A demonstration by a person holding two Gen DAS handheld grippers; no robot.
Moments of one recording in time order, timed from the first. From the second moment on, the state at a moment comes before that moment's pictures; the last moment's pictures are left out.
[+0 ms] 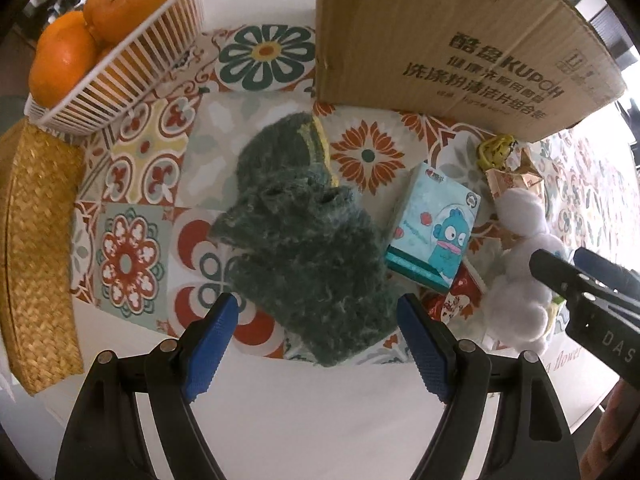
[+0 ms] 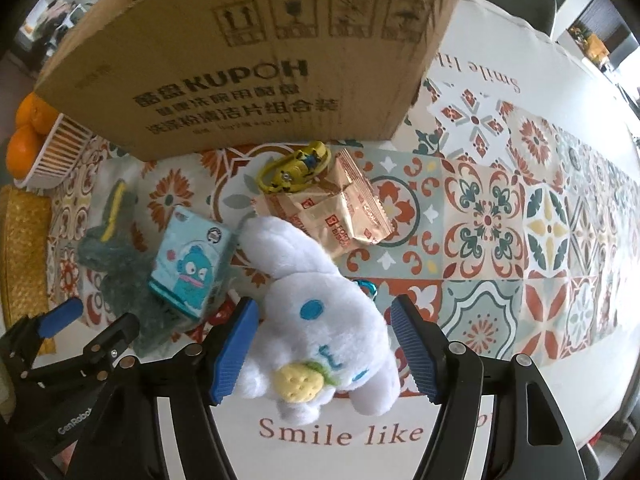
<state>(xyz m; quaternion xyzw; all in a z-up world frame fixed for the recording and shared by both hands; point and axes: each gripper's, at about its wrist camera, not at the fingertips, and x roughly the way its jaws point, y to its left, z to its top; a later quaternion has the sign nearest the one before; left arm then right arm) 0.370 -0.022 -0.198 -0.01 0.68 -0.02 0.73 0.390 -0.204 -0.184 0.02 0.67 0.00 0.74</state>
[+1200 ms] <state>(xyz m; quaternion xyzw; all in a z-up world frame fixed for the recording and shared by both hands) 0.354 -0.021 -0.221 -0.07 0.68 -0.02 0.73 0.379 -0.206 -0.256 0.08 0.68 0.00 0.73</state>
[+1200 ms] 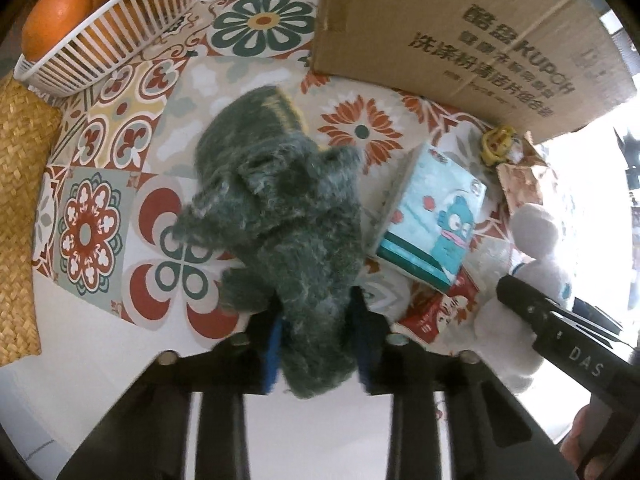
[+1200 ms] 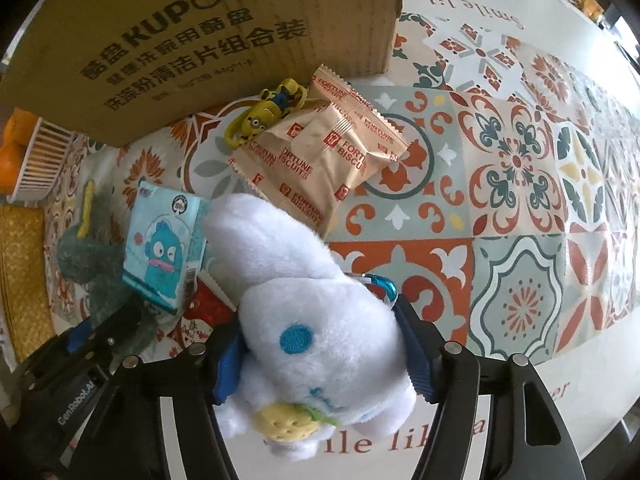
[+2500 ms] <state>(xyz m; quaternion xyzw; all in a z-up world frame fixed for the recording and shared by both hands) 0.327 -0.030 -0.057 -0.02 0.52 -0.10 0.84 0.339 -0.203 -0.087 0.05 0.52 0.06 0.85</state>
